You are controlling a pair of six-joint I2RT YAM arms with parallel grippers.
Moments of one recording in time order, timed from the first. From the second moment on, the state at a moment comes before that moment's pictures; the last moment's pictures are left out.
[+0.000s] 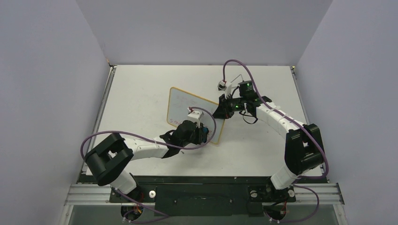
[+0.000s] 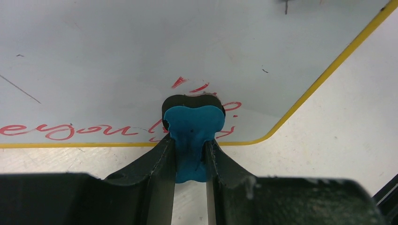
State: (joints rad) left arm -0.91 1.55 0.67 0.34 -0.19 -0.49; right arm 0.37 1.60 1.12 -0.32 -0.82 -0.07
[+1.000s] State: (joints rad) left arm -0.96 1.52 0.64 0.39 -0.29 -0.51; right arm 0.37 1.60 1.12 -0.32 -0.82 -0.05
